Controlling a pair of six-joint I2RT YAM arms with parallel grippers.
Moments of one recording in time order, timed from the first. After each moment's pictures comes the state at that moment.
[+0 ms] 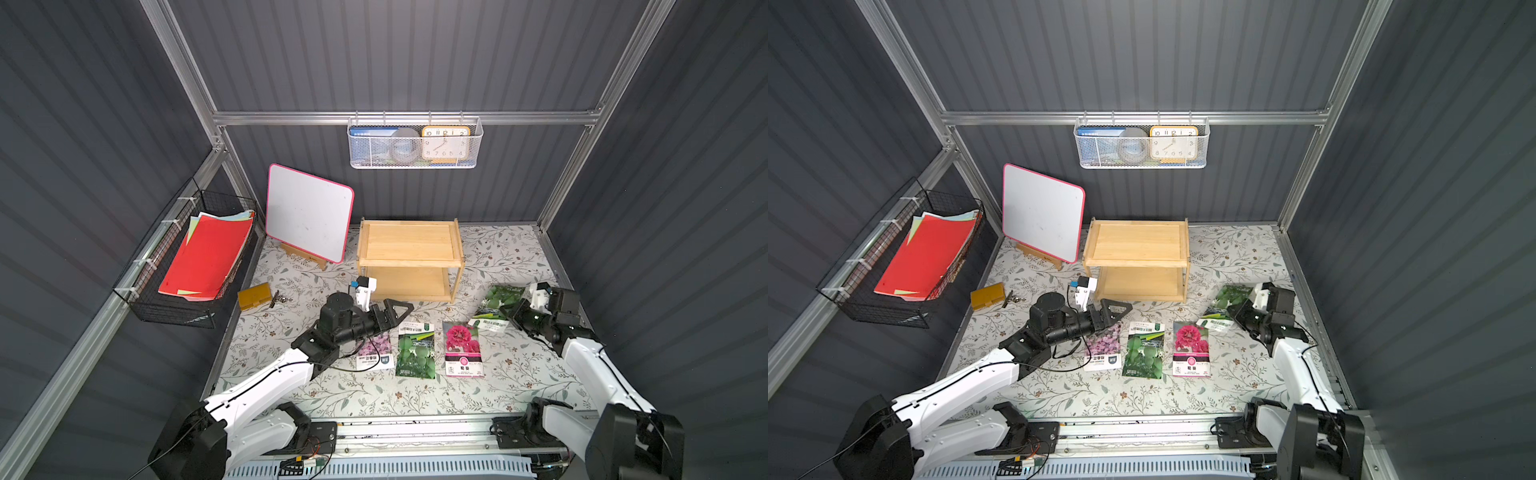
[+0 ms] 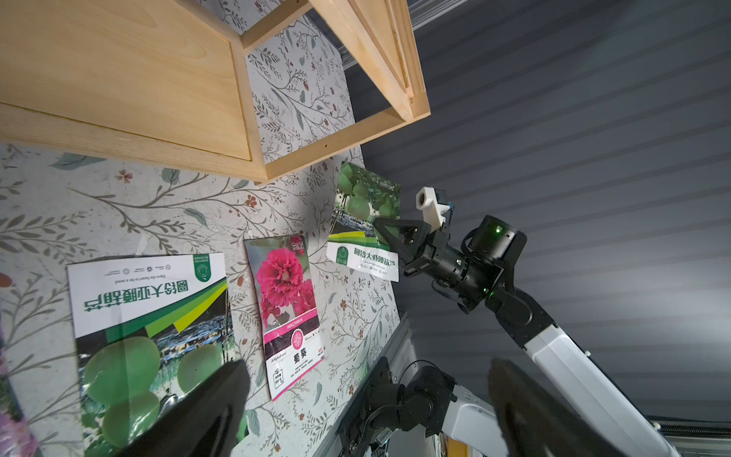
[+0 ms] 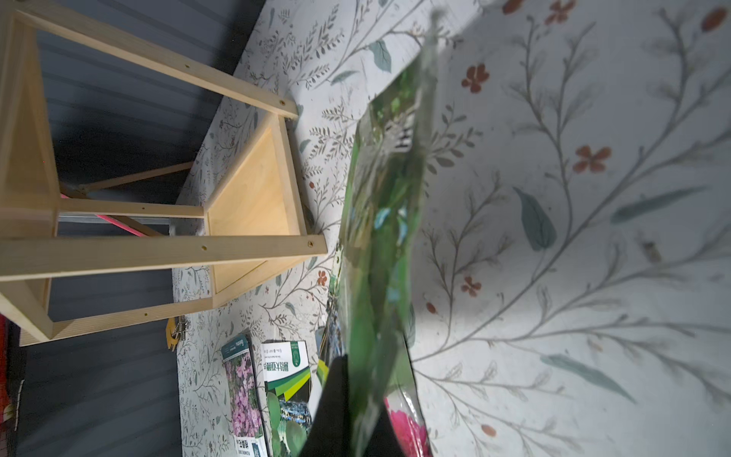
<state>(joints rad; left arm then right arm) -0.60 1.08 0.58 0.23 0.48 -1.01 -0.24 1.12 0.57 -0.26 -0.58 0.58</state>
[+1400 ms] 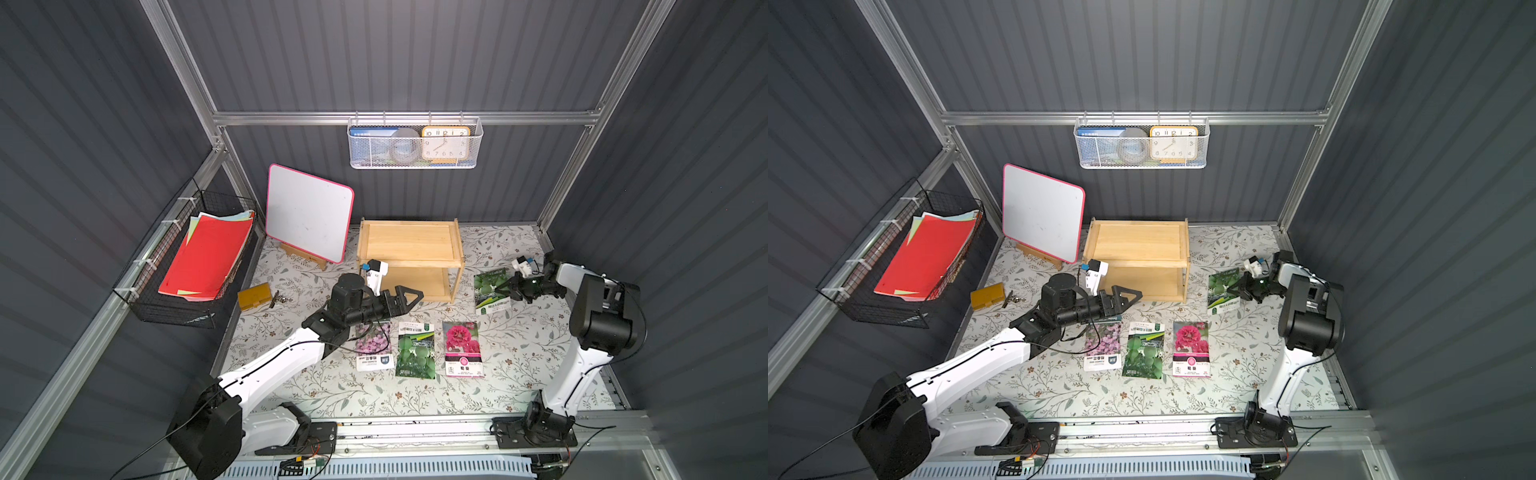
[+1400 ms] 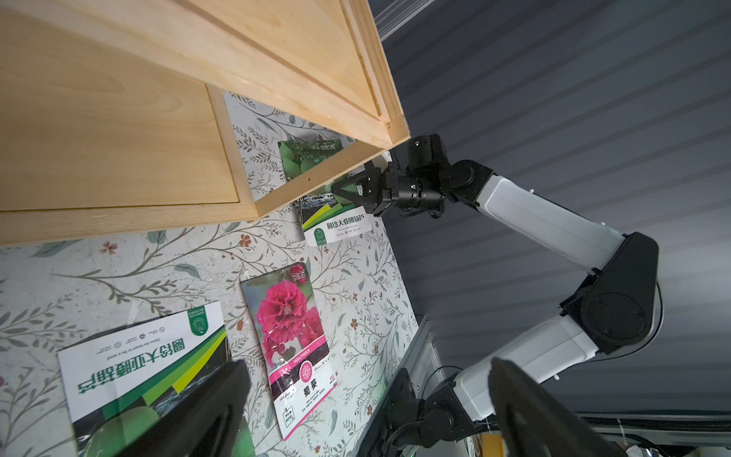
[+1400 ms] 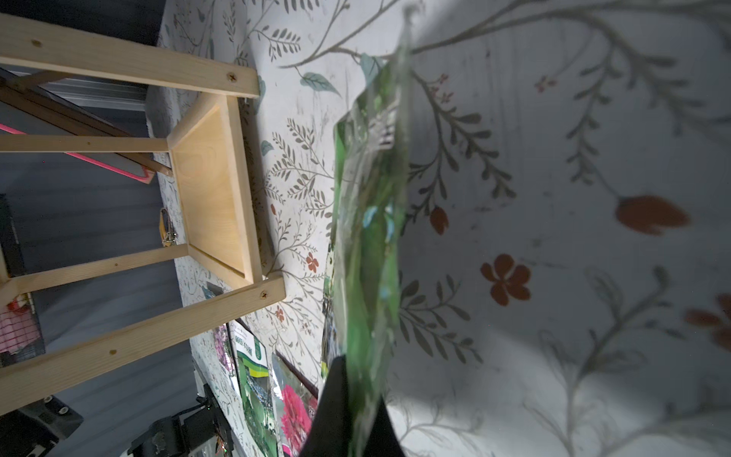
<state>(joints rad) -0.60 1.24 0.78 0.14 0.49 -0.86 -0.31 2.01 1.31 -0.72 -0.81 0.00</state>
